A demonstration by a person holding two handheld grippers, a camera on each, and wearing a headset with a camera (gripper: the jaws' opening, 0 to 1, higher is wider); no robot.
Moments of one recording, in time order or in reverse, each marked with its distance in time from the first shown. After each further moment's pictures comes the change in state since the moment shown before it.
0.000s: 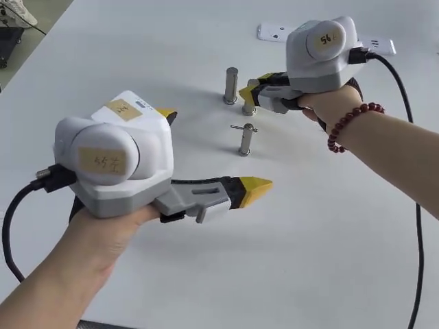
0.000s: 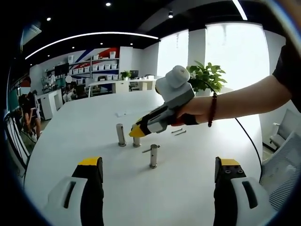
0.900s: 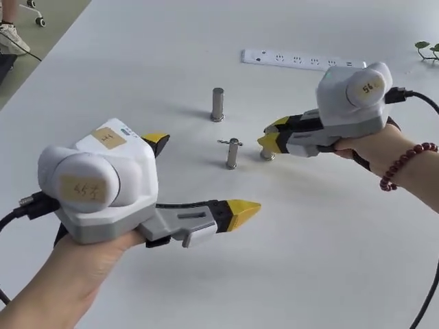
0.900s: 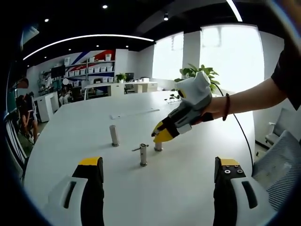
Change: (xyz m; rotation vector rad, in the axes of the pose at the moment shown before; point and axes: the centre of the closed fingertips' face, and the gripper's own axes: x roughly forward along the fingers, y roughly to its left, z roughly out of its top) left arm -0.018 -0.023 0.001 0.013 -0.021 -0.044; right arm -0.077 0.023 -0.044 -0.123 0.056 0.152
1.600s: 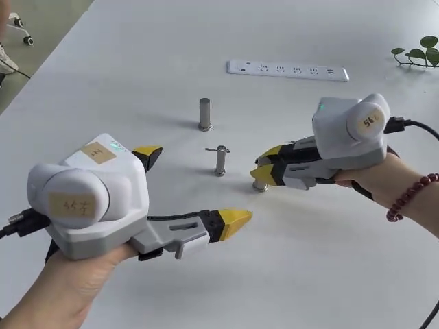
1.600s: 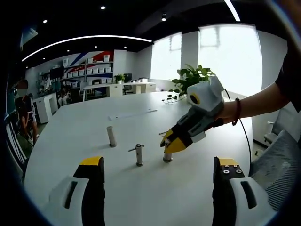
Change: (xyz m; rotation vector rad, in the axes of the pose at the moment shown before) left arm -0.005 -0.010 0.004 0.008 -0.004 -0.011; right arm -0.018 0.060 -0.008 -0.013 -0.016 0.064
